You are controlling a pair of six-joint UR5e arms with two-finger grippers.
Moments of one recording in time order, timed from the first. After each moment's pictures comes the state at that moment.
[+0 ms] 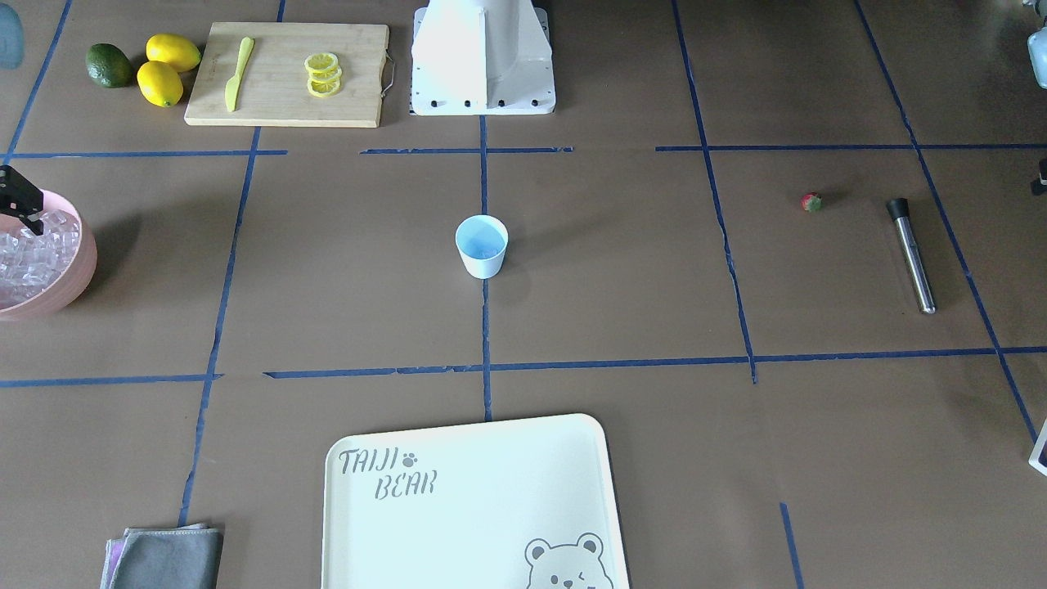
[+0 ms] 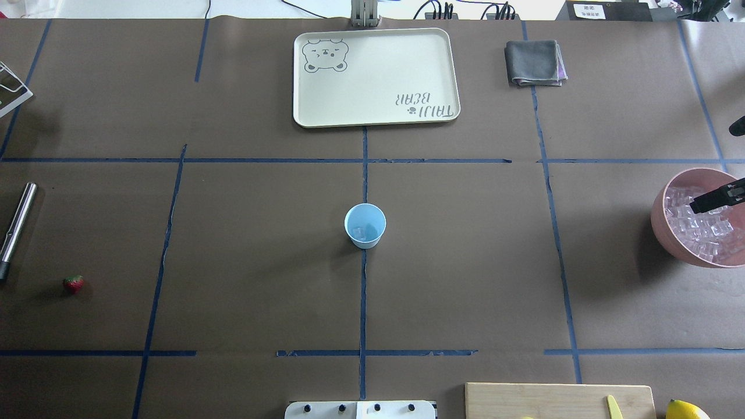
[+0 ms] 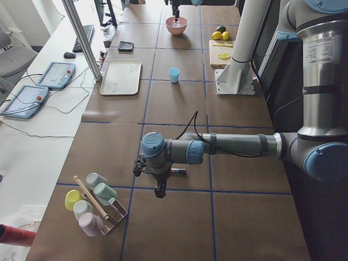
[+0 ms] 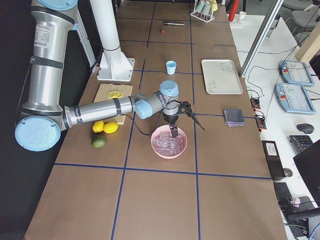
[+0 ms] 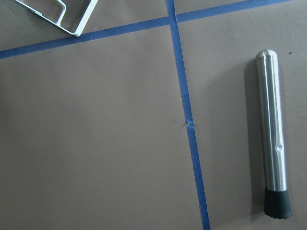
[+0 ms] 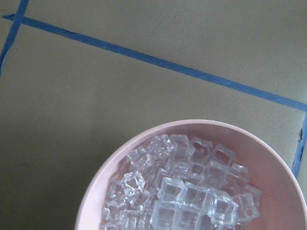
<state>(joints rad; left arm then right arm) -1.46 -1.45 -1.66 -1.57 -2.30 0.11 1.11 -1.74 1.90 -1.28 2.14 0.36</state>
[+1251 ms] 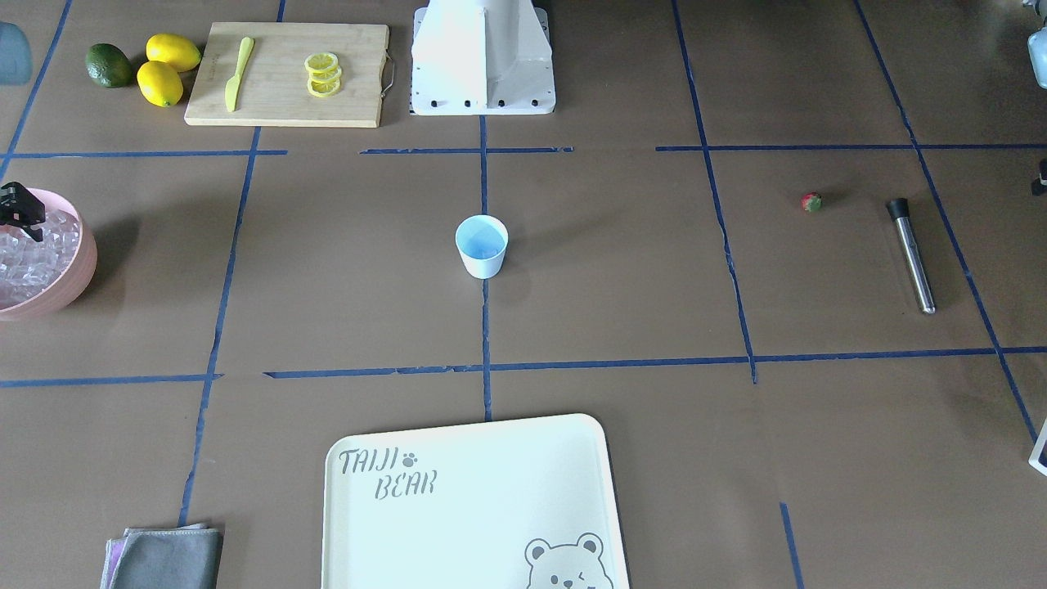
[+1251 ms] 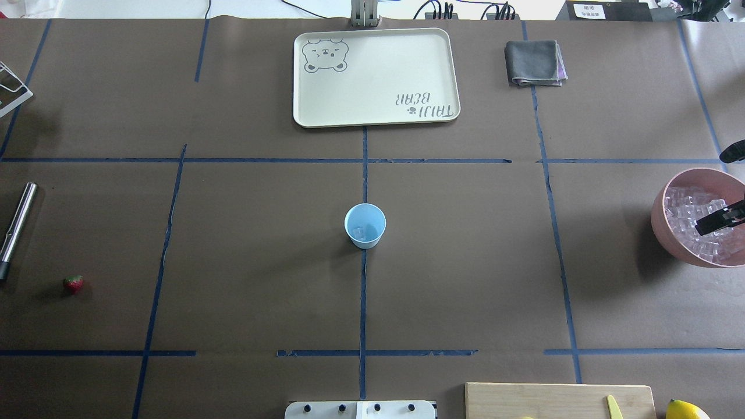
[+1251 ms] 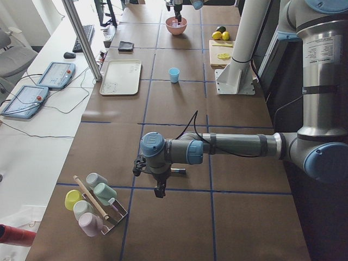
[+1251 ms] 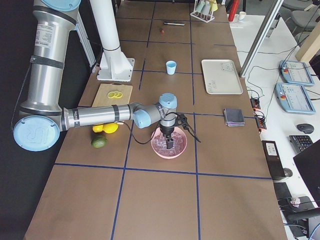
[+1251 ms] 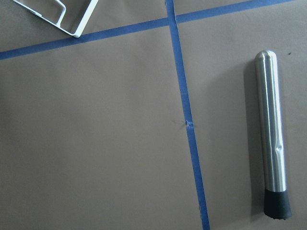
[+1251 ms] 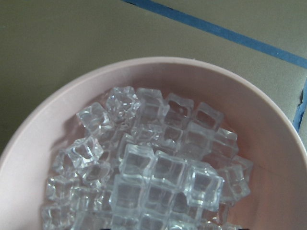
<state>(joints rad) -1.46 -1.46 -1.66 -1.57 -2.30 0.11 1.06 -1.76 1.82 -1.28 2.10 0.32</state>
